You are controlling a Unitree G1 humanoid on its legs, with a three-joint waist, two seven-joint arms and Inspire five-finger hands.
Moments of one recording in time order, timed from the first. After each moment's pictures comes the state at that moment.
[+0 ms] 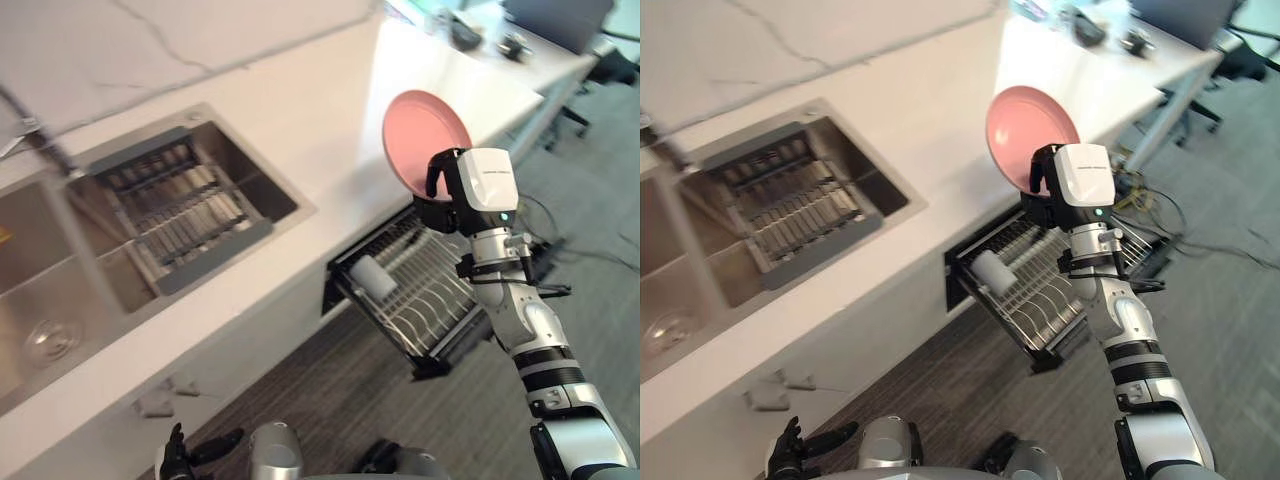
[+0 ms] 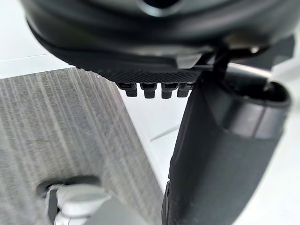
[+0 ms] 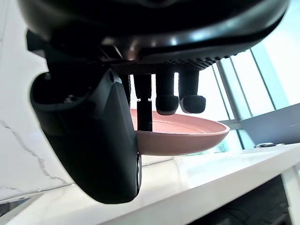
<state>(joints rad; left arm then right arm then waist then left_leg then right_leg) 0.19 0.12 0.25 0.88 -0.10 -0.11 0.19 -0.45 -0.49 0.07 0.30 -0.86 -0.24 -0.44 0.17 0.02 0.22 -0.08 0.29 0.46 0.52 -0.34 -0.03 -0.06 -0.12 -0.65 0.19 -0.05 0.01</state>
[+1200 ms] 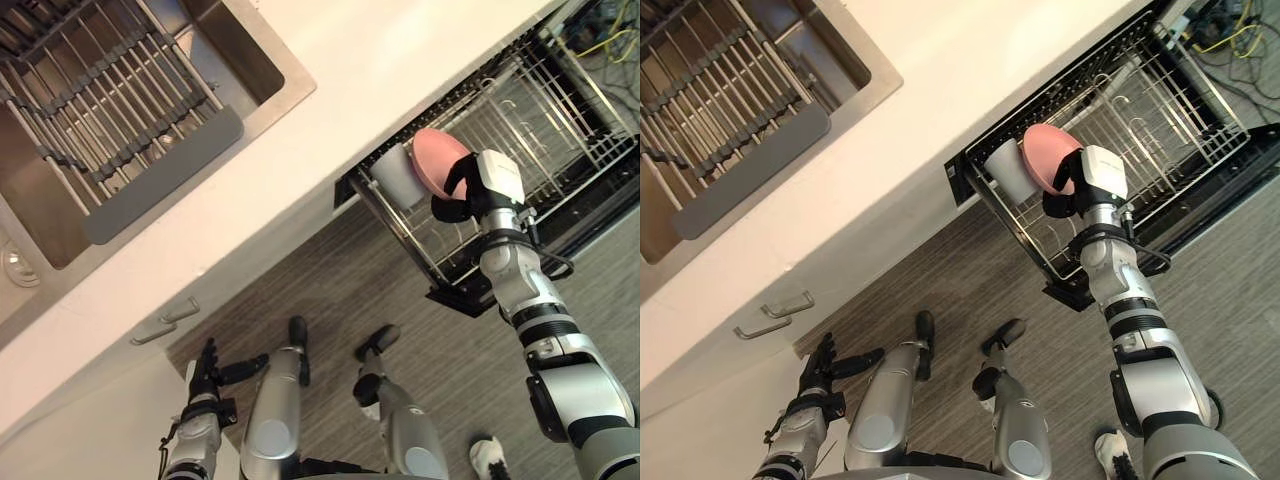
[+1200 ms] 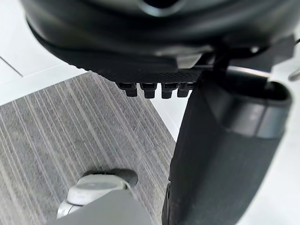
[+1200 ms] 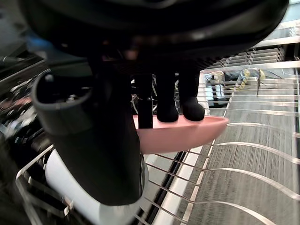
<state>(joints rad) -0.05 0.16 0.12 0.90 -0.17 -0.20 0.13 -0.70 -0.53 0.14 0.71 -0.50 -0.03 -0.33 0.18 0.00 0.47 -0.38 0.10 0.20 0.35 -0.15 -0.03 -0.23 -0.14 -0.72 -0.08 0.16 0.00</state>
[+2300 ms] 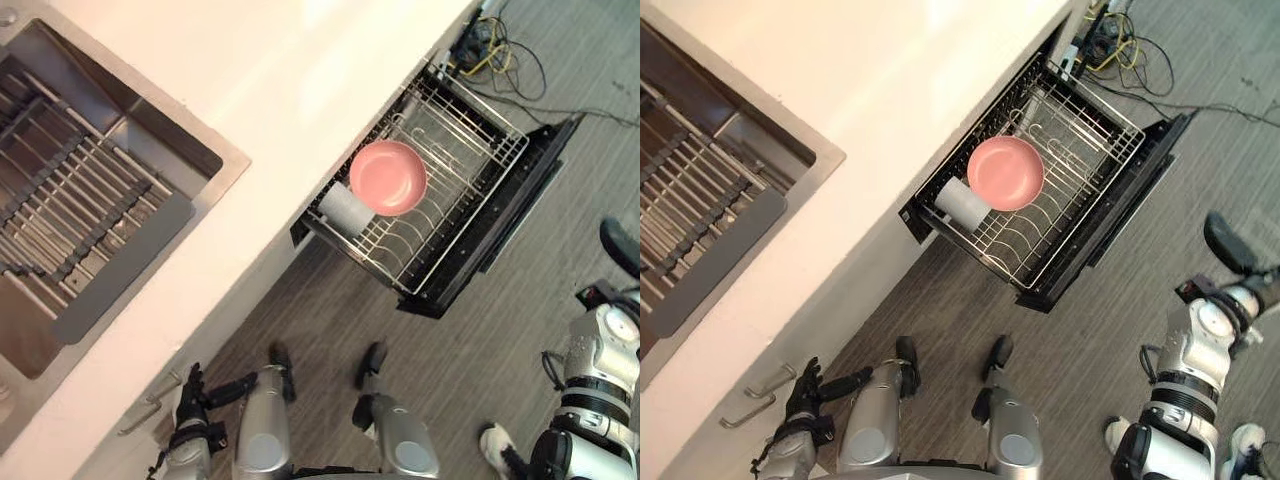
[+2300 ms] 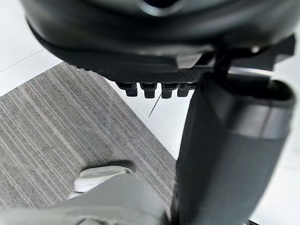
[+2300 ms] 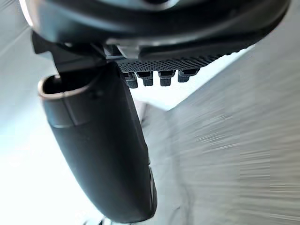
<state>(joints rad) 0.05 0.13 0.18 0.87 -0.14 -0.18 0.13 -0.30 -0.38 -0.66 0.54 0.55 -0.02 -0.50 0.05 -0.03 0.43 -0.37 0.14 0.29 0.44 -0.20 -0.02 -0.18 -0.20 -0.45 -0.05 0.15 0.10</state>
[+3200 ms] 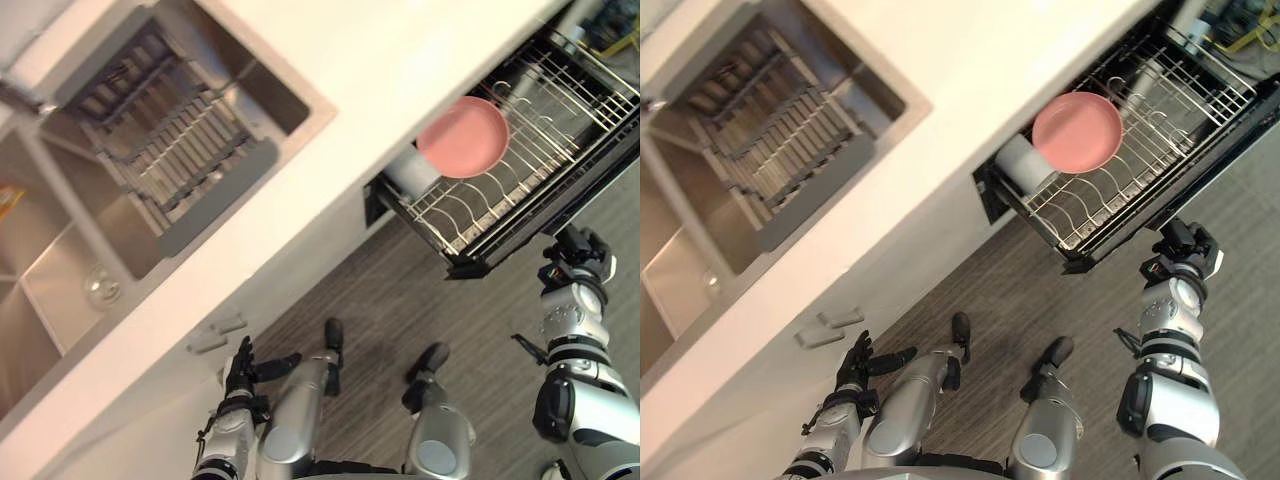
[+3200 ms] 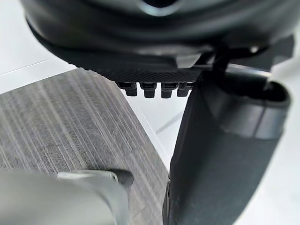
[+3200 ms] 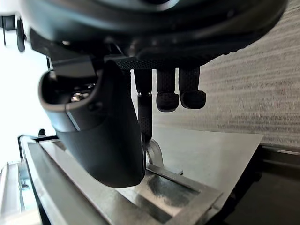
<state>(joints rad) -0.04 0.06 0.00 0.86 -0.23 -0.14 0.14 -0.68 -0.57 -0.45 1.02 0.57 -0.03 -0.25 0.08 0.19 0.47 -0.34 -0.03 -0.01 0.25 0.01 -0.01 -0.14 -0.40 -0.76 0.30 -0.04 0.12</state>
